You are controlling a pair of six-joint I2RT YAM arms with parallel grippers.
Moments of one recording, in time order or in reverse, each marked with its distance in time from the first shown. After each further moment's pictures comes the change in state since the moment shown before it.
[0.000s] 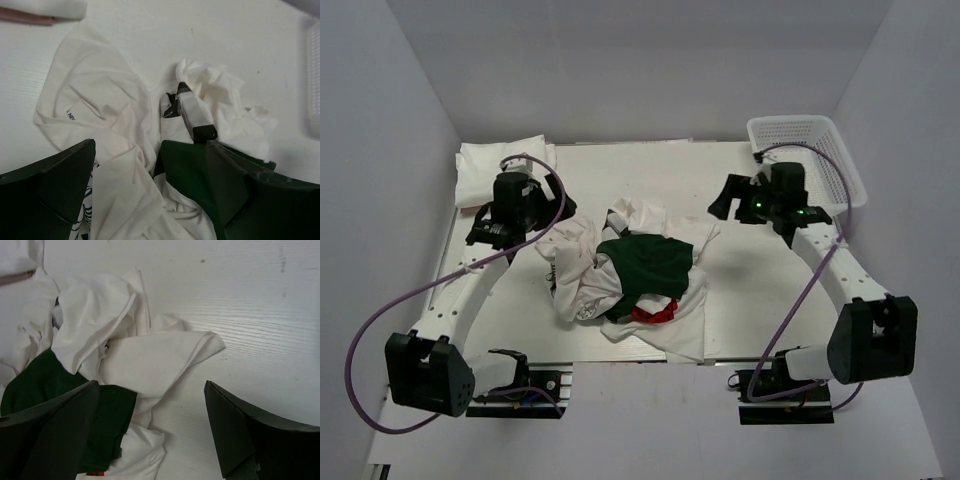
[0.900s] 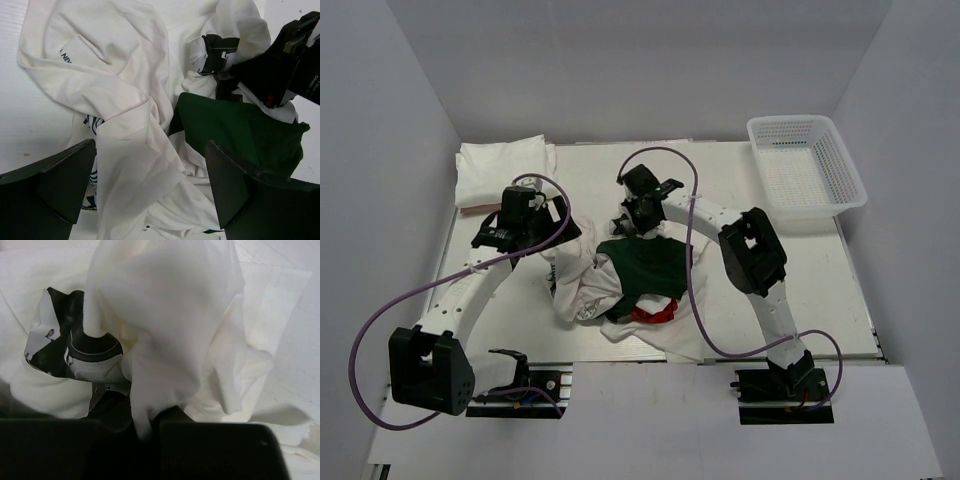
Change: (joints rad) left arm -0.005 0.048 -0.070 -0.134 0.094 0.011; right arm 0.582 0.913 0.802 -0.333 0.406 -0.221
